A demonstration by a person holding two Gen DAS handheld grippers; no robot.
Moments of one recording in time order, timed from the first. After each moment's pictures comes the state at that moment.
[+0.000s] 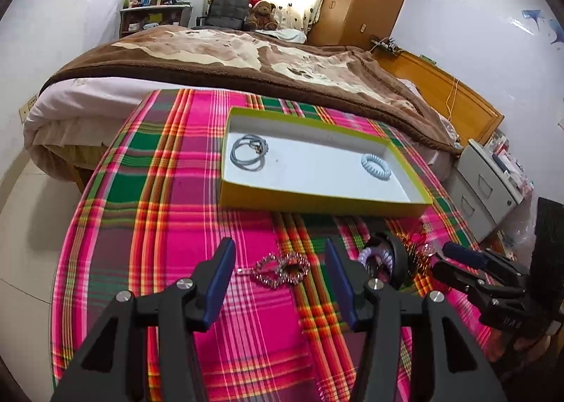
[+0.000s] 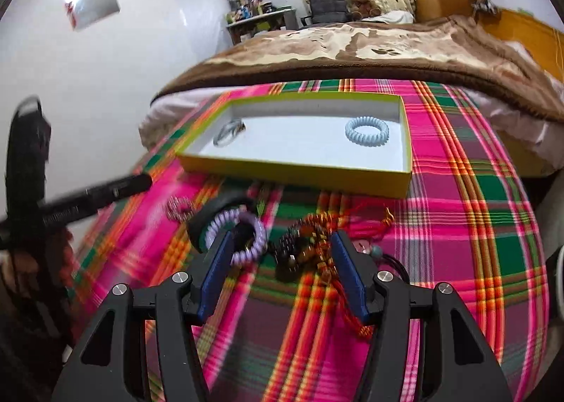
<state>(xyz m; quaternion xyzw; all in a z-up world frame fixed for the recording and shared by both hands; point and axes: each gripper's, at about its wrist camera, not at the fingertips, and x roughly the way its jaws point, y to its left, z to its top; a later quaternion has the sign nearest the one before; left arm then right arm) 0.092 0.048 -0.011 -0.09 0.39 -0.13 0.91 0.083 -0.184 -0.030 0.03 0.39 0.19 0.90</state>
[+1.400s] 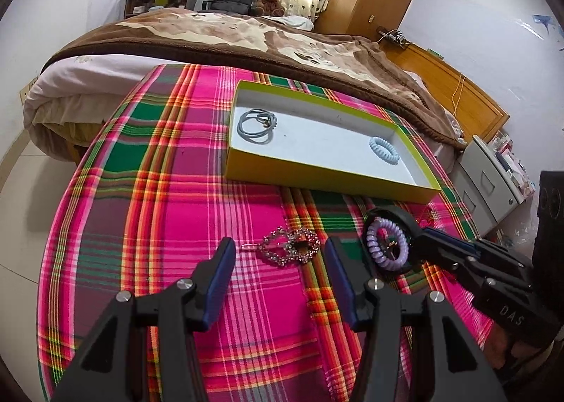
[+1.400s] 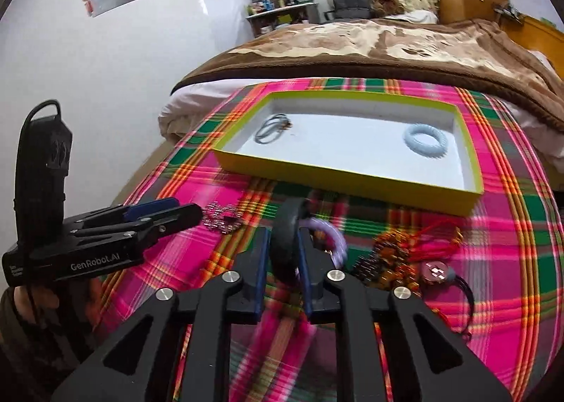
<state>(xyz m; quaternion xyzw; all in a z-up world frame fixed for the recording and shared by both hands) 0.089 0.053 -0.028 -0.11 0.42 -0.13 0.89 0.091 -0.142 -0.029 0.03 0.40 0.22 0.89</state>
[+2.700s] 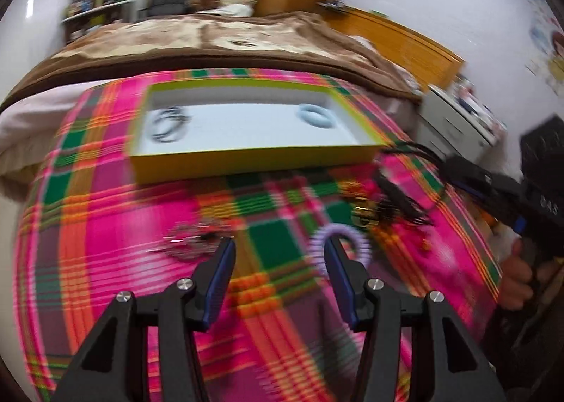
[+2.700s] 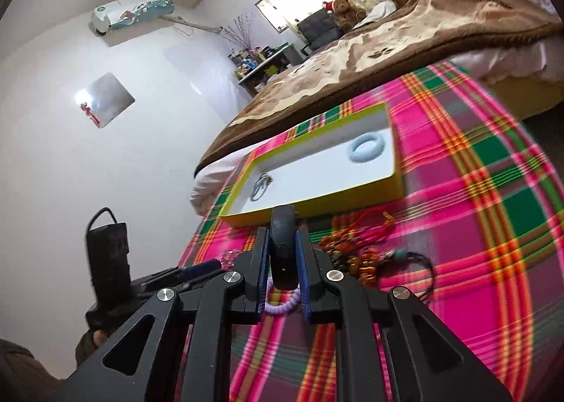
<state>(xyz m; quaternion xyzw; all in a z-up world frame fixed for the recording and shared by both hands) 0.079 -0.015 -0.022 -0.02 0.43 -0.24 0.87 0.068 -0.259 -0.016 0.24 0.33 0.24 0.88</state>
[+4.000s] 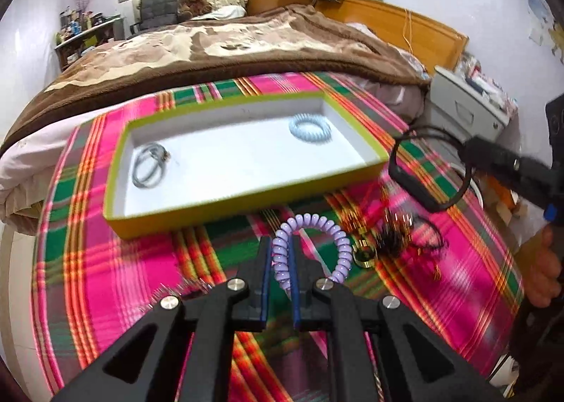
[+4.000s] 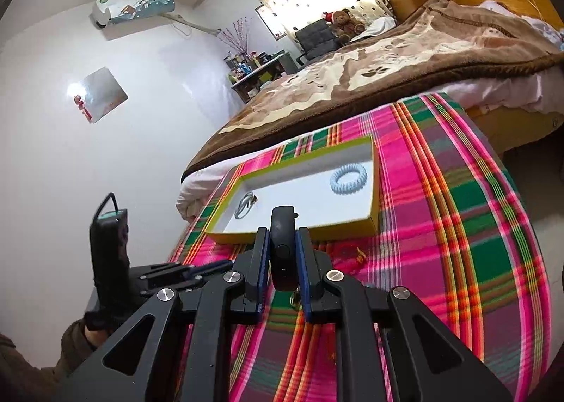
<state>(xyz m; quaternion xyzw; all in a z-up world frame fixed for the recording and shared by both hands) 0.115 -0.044 0.001 0.04 0.42 -0.21 0.88 0.082 -0.269 0.013 0.20 0.32 0.23 0.90</state>
